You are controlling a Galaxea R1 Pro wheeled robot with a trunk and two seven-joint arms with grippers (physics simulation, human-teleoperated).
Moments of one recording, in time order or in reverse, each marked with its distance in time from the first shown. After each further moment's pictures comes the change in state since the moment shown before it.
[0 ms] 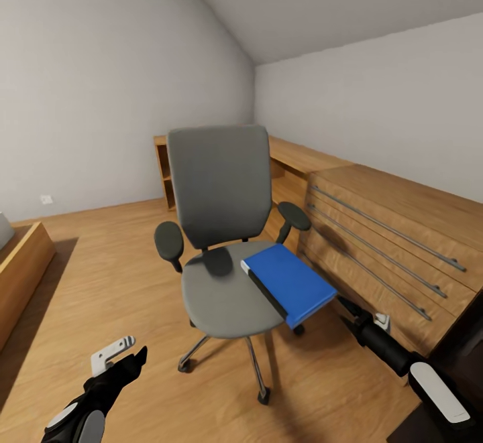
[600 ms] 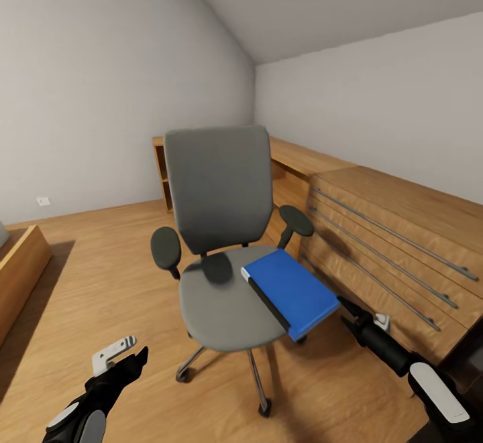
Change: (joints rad) left arm 0.000 0.000 -0.006 0.001 -0.002 0.002 0.000; right arm 0.000 0.002 -0.001 0.002 0.001 -0.003 0.000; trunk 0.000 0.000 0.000
